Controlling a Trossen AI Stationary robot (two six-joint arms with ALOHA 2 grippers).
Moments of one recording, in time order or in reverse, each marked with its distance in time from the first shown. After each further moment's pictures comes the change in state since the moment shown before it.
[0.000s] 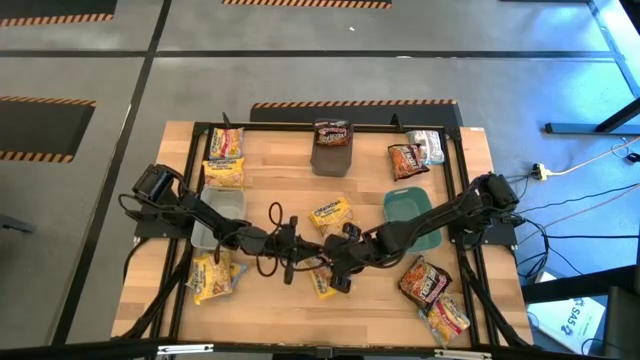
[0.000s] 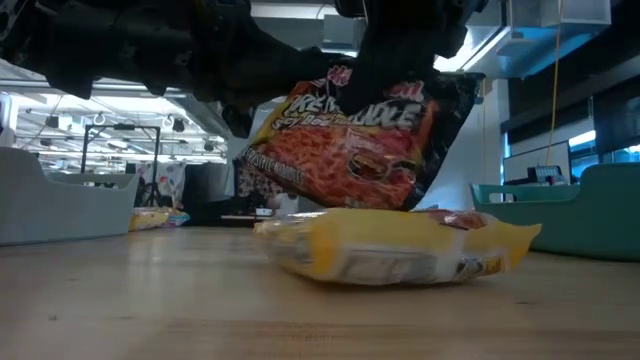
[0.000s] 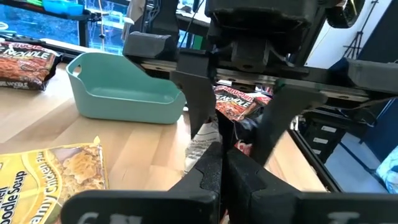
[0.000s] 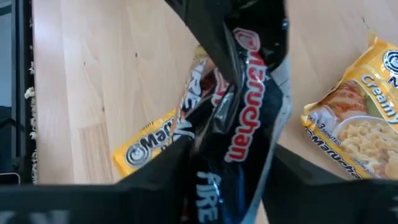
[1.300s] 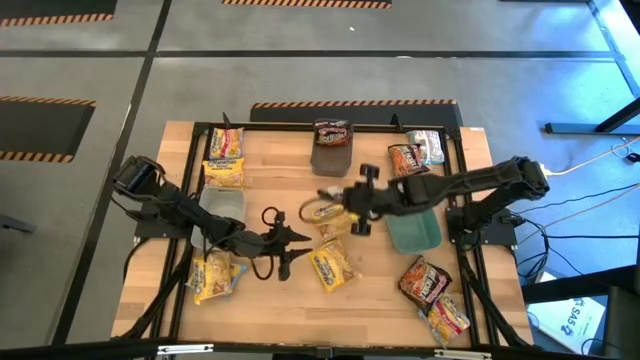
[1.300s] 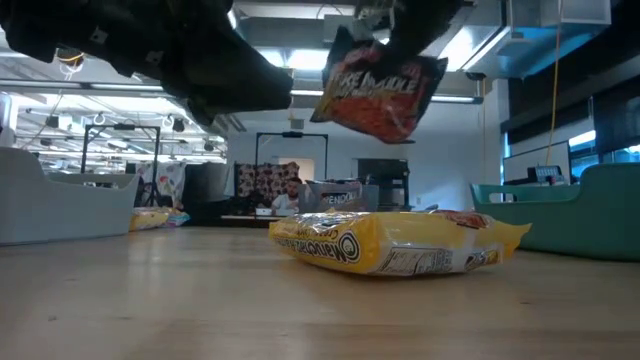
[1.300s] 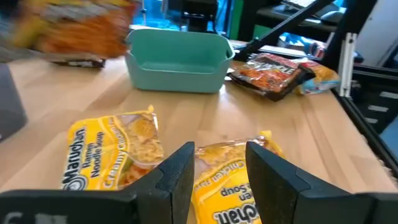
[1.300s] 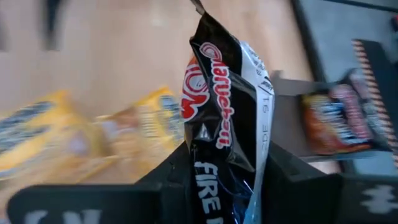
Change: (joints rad) left arm -0.050 -0.184 0.000 -0.401 -0.206 -0.014; right arm -0.234 -0.288 0.000 -0.255 0.239 -0.563
